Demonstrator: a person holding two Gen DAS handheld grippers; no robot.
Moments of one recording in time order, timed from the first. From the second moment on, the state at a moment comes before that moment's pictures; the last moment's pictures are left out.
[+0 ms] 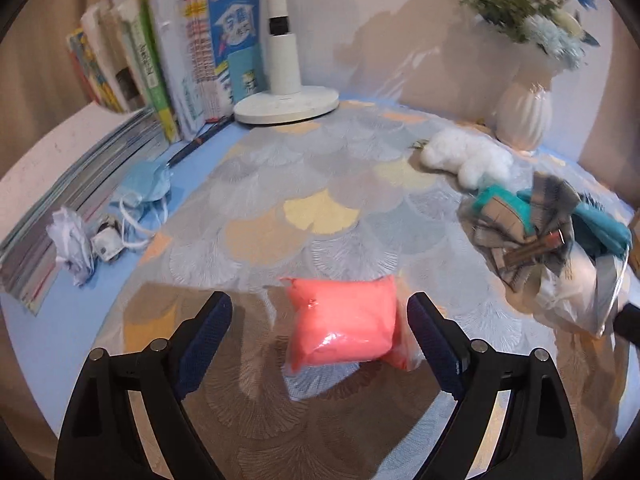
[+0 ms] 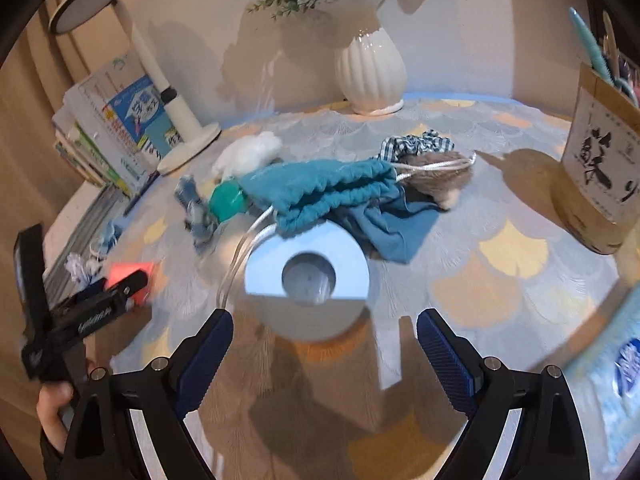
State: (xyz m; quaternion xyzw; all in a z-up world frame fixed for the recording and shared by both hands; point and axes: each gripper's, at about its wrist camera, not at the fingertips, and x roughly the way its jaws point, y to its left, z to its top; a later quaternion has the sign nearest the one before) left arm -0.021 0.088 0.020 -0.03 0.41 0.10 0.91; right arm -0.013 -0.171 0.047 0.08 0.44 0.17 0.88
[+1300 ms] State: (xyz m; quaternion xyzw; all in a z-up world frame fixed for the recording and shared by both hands) left arm -0.042 0.023 0.014 0.08 0.41 -0.07 0.90; right arm -0.096 -0.212 0.030 0.04 0.45 0.12 0.88
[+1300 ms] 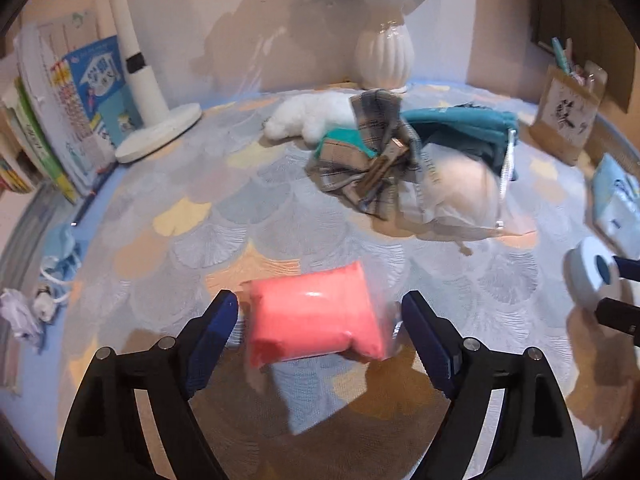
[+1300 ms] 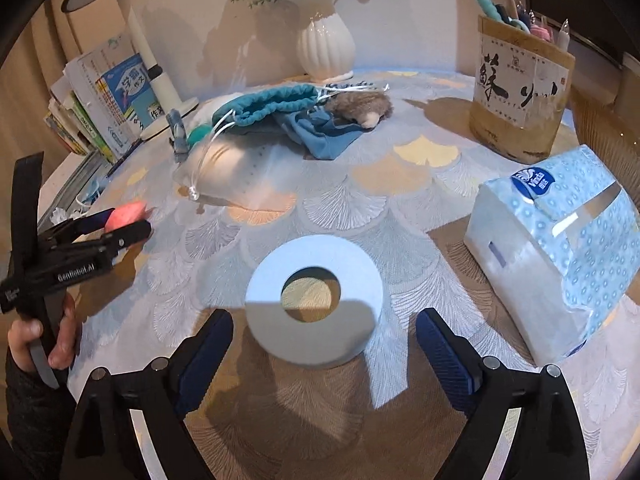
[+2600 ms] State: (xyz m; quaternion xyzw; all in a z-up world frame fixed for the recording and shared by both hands) left arm -0.083 -0.220 0.142 0.16 0.26 -0.31 0.90; right arm -0.135 -0.375 0.133 0.15 0.32 0.01 0.93
